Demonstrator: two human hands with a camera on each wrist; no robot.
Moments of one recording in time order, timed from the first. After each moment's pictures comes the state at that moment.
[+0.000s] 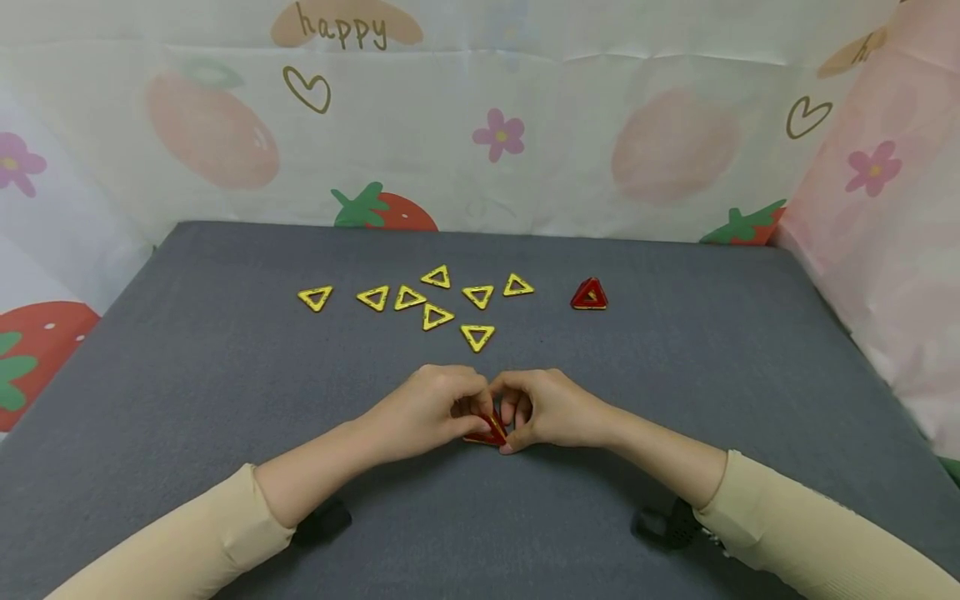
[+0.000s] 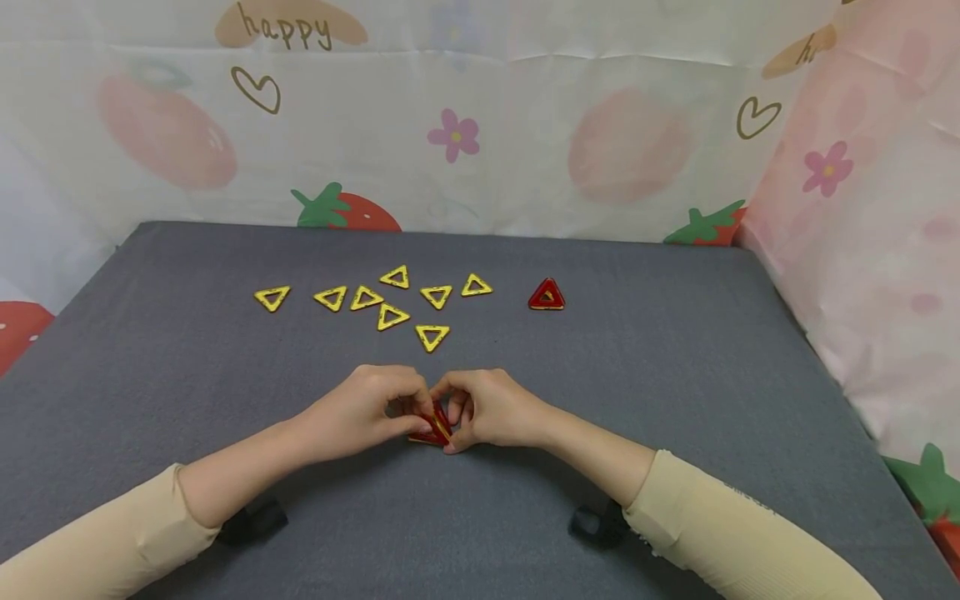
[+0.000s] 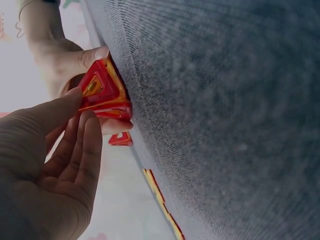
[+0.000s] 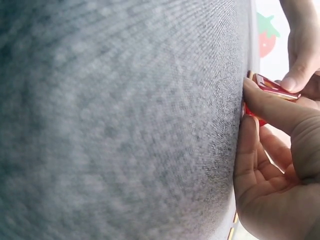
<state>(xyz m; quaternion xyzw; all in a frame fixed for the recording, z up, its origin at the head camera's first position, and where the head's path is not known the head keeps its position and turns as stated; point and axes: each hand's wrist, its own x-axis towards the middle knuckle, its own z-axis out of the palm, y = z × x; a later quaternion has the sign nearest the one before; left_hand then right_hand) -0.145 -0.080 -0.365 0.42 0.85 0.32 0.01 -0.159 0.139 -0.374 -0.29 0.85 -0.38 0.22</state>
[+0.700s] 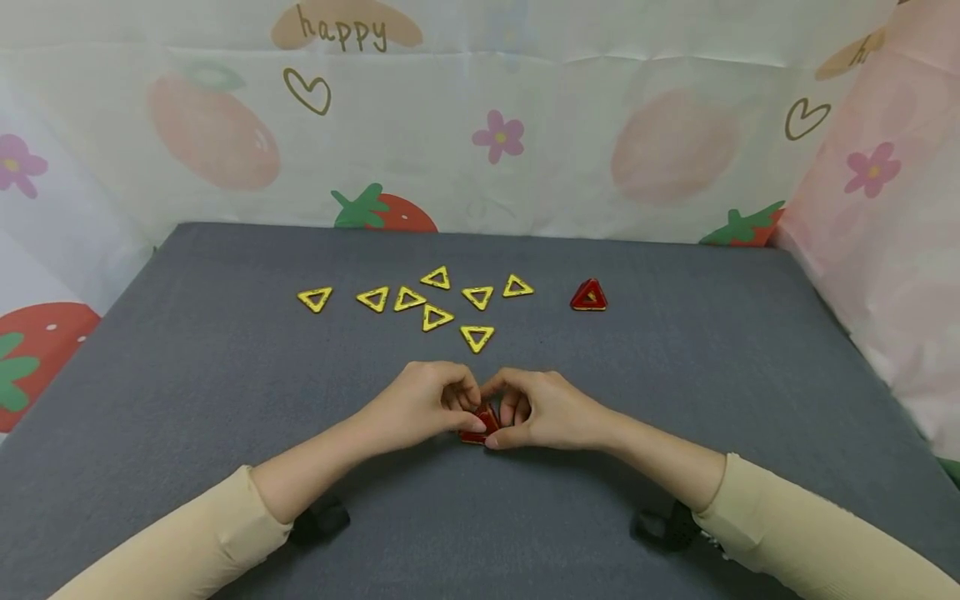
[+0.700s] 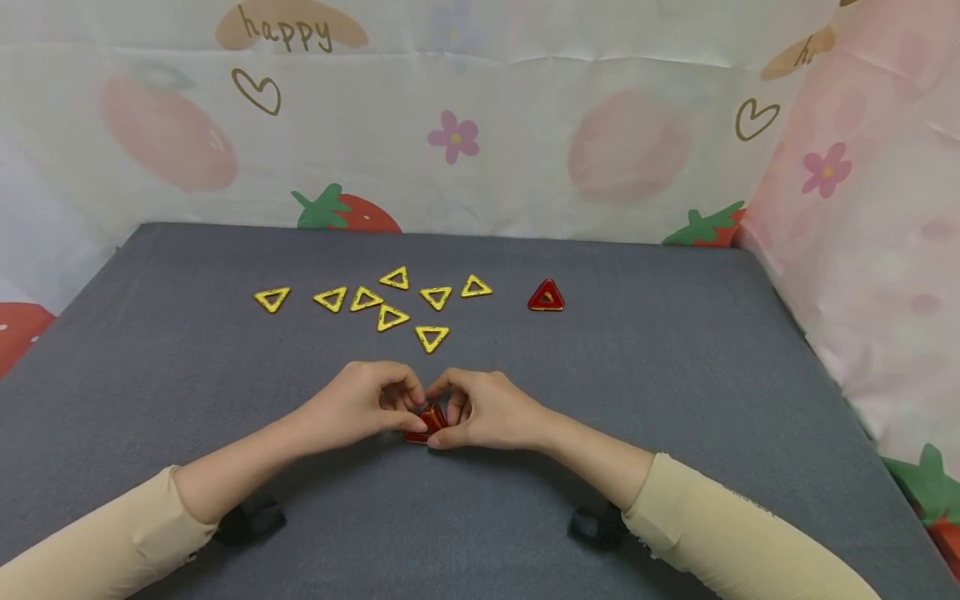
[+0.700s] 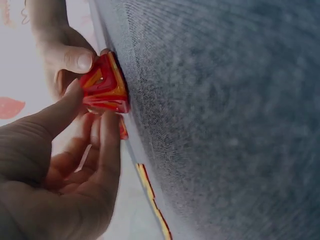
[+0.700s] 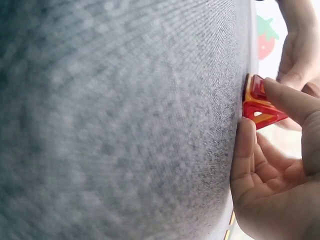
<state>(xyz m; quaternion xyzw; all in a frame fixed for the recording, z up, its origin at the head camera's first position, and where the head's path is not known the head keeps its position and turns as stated) -0.150 -0.085 -0.365 0.30 0.86 0.39 0.11 -0.155 0.138 -0.375 -0.28 0.86 -0.38 0.21</state>
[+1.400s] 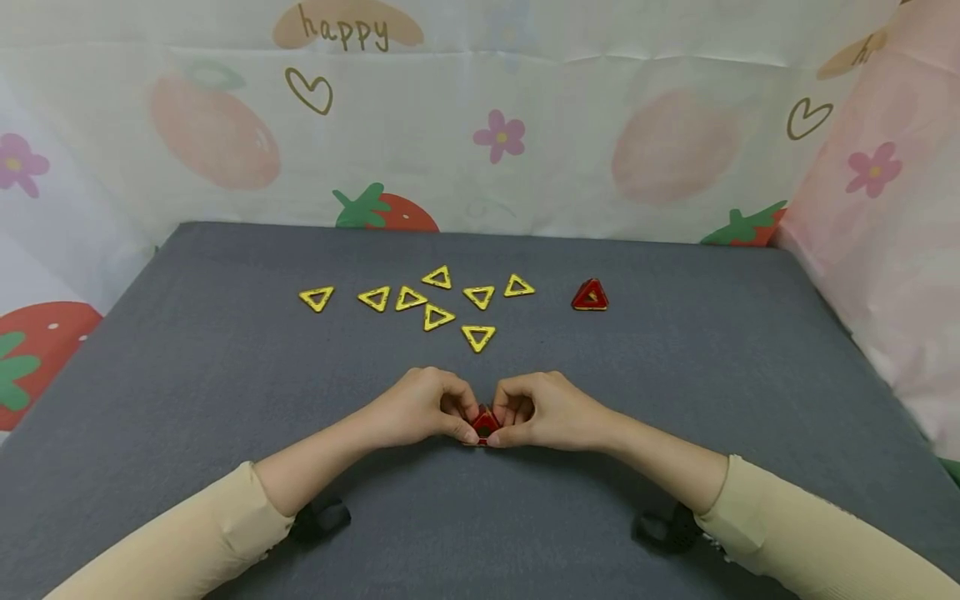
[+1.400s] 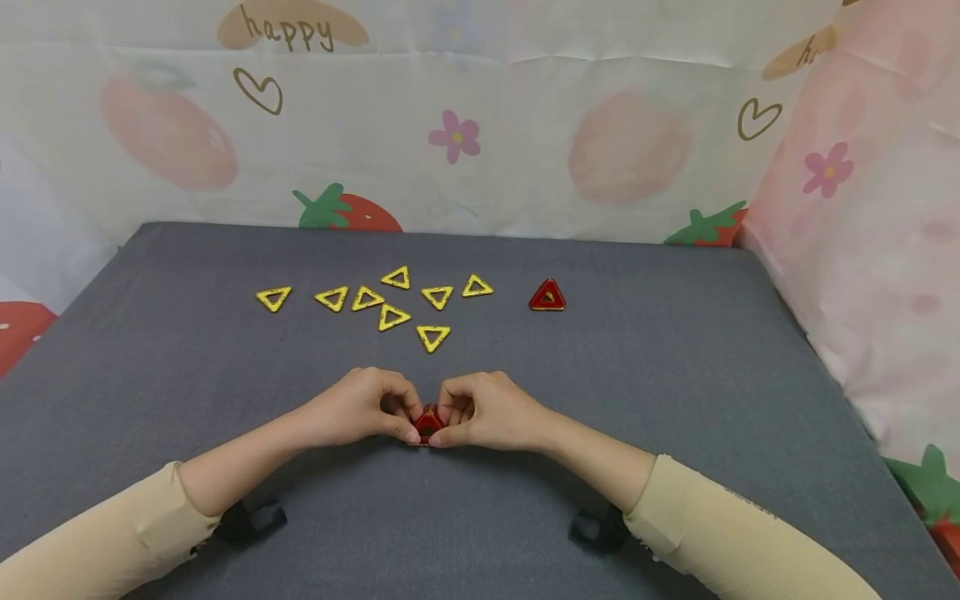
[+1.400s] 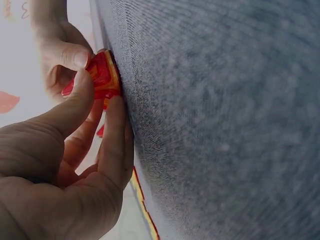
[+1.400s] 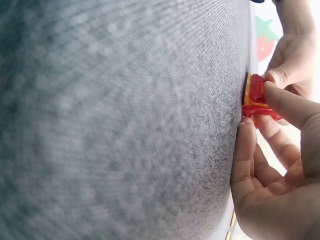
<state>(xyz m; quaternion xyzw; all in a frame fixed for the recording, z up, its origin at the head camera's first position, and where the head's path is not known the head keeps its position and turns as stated) -0.157 -0.091 -0.373 0.29 0.86 0.38 0.19 -0.154 0.137 -0.377 -0.29 0.86 -0.37 0.20</state>
